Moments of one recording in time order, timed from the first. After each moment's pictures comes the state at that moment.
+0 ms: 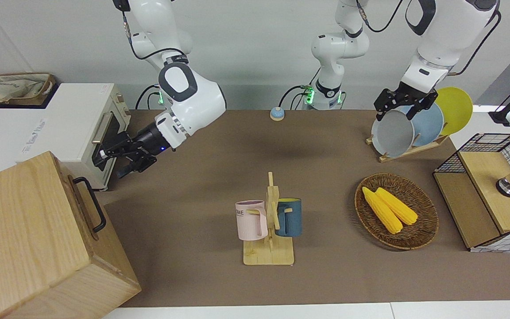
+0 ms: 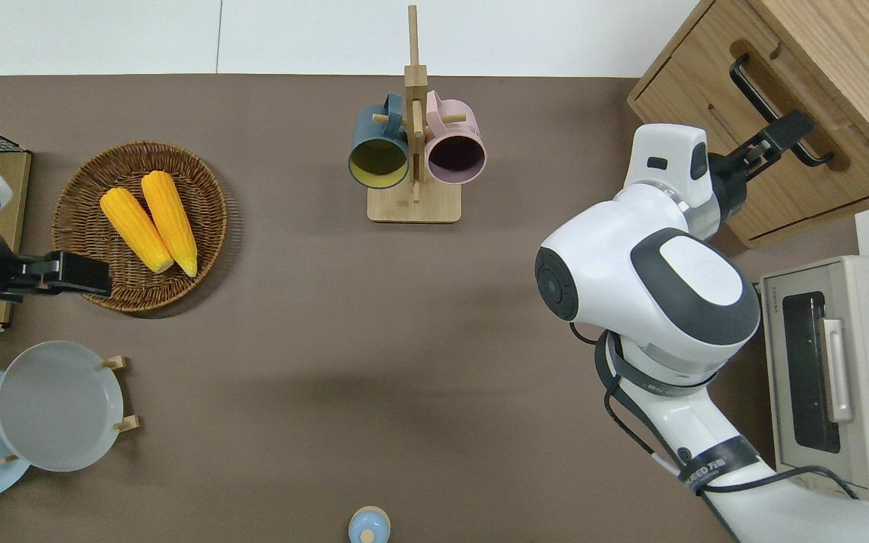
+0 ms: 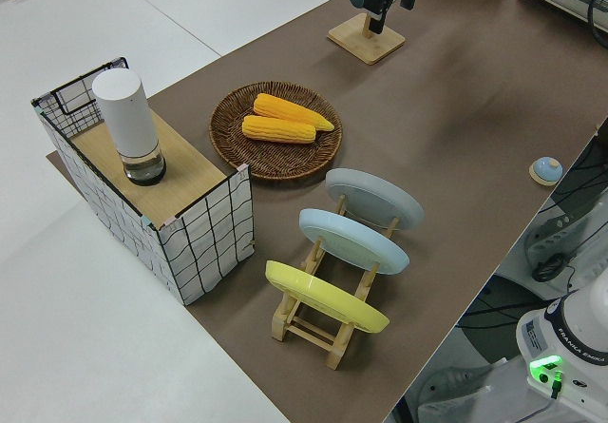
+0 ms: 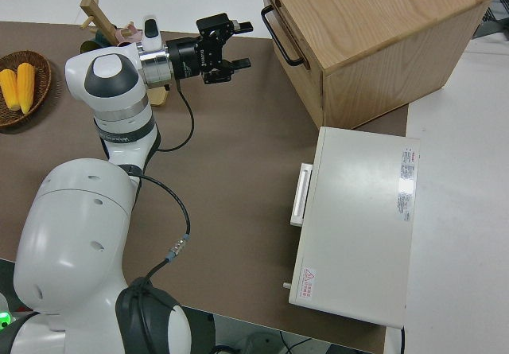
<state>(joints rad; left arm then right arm) 0.06 -0.01 -0.09 -1.60 -0.02 1.57 -0.04 0.11 0.25 0.24 -1.76 -1.46 1.81 0.30</state>
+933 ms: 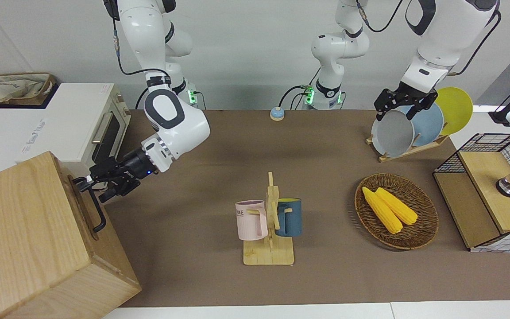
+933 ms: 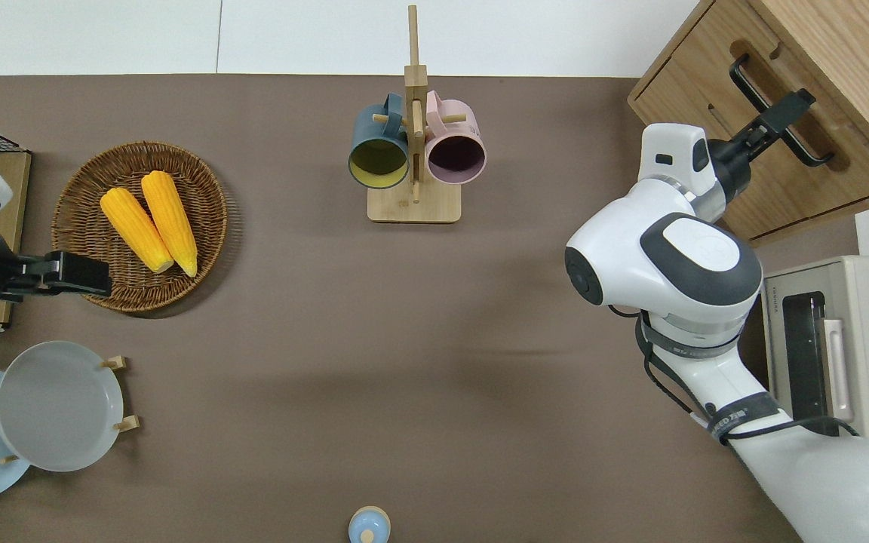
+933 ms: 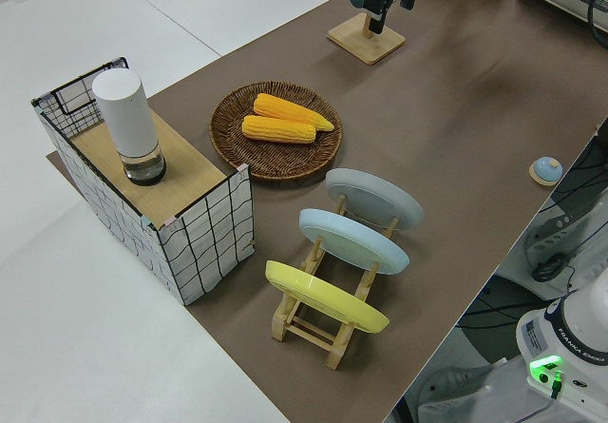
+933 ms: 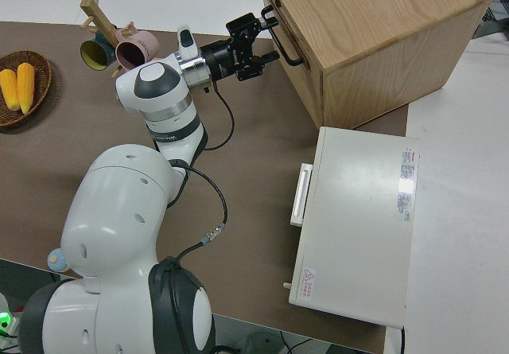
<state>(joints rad) 0.06 -0.01 -0.09 -1.60 -0.02 1.57 -0.04 0.05 0.35 0.19 -1.76 -1.70 1.93 0.41</state>
